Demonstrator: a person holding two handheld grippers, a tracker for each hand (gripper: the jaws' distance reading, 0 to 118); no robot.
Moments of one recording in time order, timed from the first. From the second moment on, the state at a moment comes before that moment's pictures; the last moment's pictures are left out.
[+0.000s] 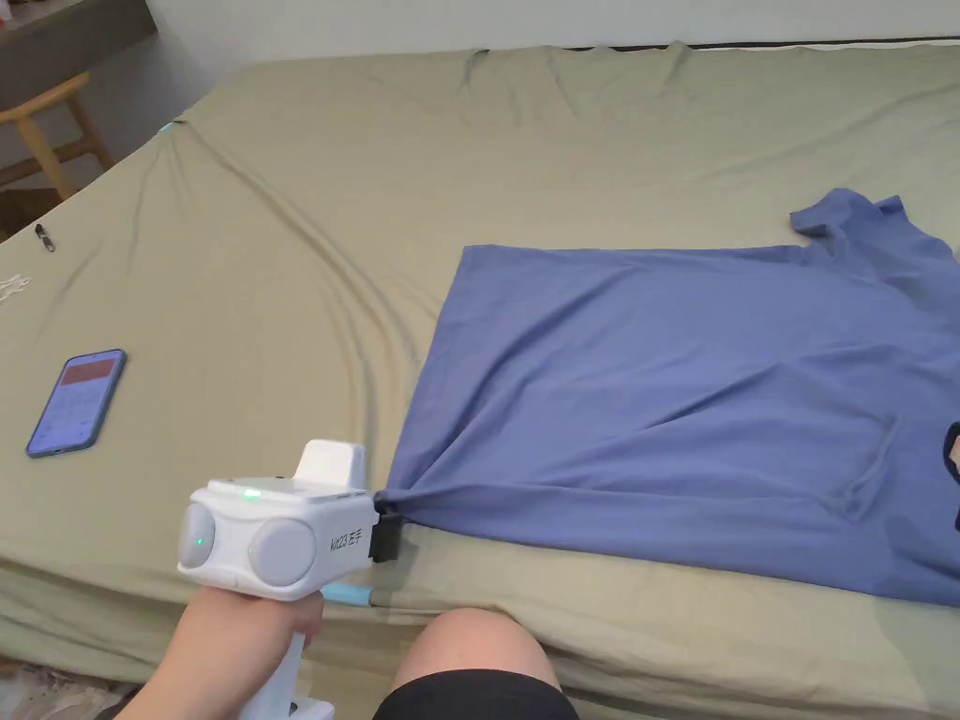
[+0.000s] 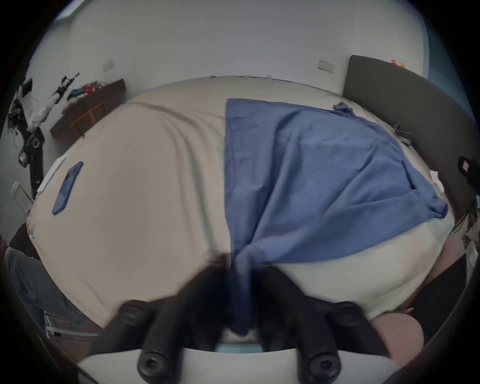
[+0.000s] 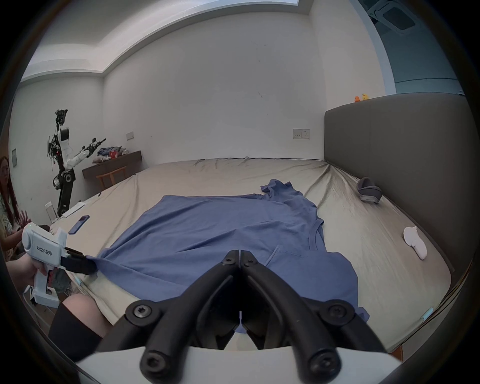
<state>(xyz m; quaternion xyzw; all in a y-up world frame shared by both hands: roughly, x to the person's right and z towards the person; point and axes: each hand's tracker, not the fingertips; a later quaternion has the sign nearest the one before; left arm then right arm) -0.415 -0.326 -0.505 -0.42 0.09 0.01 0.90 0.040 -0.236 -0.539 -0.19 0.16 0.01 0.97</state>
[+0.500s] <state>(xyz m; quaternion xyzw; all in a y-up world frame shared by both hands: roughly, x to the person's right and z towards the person) -0.402 -0.281 -0.494 -0.34 0.02 0.00 0.94 0.150 -0.224 -0.569 -0.24 0.13 0.10 0.96</state>
